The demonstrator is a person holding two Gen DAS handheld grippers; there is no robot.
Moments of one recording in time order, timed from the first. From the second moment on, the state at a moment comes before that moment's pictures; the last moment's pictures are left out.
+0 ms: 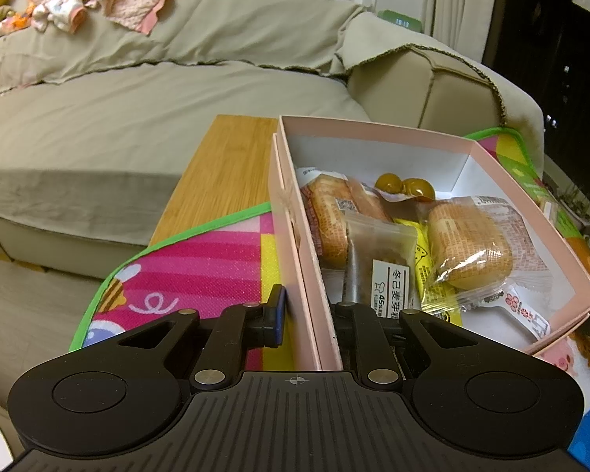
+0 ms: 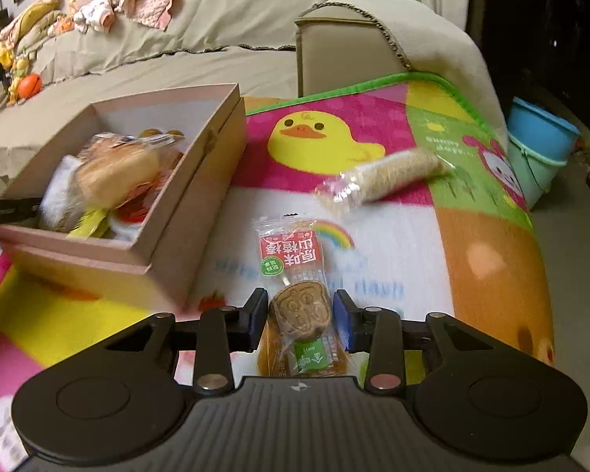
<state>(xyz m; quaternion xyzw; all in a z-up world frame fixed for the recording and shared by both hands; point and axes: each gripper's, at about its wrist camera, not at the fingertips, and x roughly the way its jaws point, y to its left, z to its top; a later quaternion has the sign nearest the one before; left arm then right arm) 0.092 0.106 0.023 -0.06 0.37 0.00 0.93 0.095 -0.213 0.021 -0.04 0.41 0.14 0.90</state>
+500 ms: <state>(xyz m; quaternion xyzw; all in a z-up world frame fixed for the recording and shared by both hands) 0.090 0.103 0.027 -0.06 0.37 0.01 0.93 0.046 -0.188 0.136 0.01 0.29 0.21 0.93</state>
